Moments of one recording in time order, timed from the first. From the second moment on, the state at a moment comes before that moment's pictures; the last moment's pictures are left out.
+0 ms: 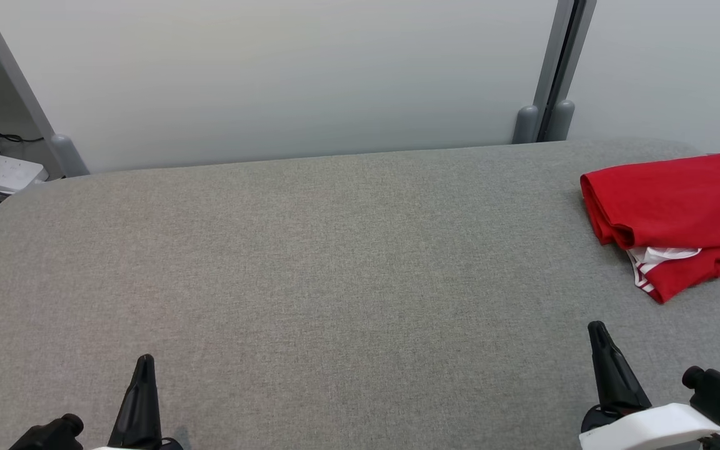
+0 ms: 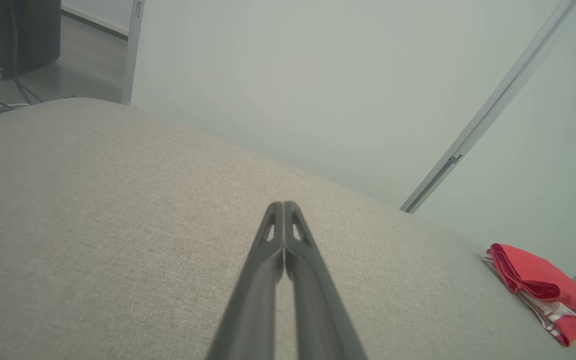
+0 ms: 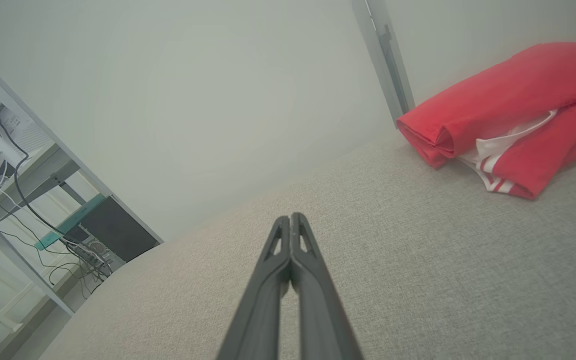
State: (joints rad) left arm 0.13 0.02 0.07 0.13 -0.51 -0.06 -0.16; right arm 0.01 -0.06 0.11 0.20 0.61 0.13 -0.18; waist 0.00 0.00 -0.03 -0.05
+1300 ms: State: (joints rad) left arm 0.06 0.03 0.07 0.19 -0.96 -0.09 -0.05; right arm -0.01 -0.06 0.03 0.22 1.04 0.13 -0.08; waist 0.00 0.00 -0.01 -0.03
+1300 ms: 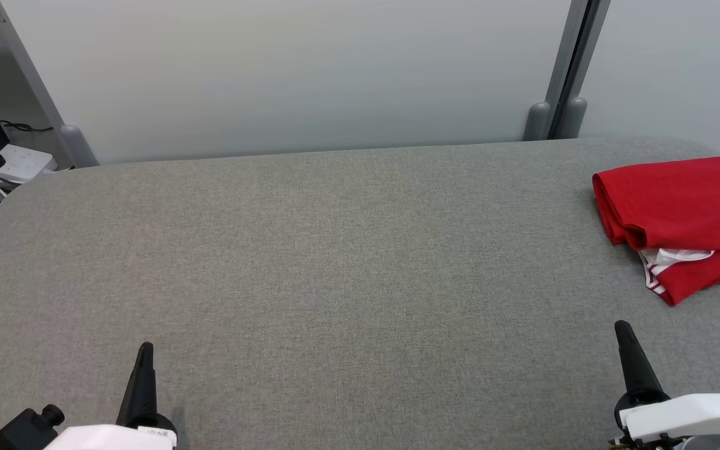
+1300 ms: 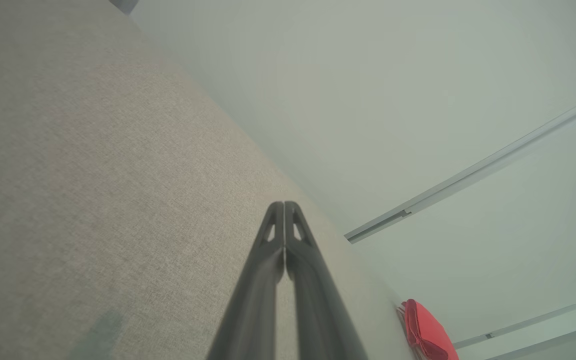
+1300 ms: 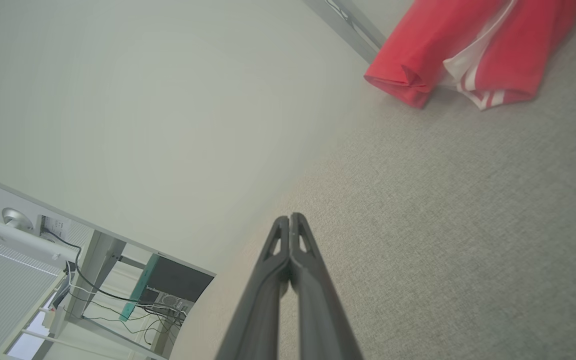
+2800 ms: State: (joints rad) left arm -0.03 0.03 0.08 0.25 -1.47 -0.11 0.07; right arm -0.05 -0.06 -0.07 0.26 1.51 0.13 0.05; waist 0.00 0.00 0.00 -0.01
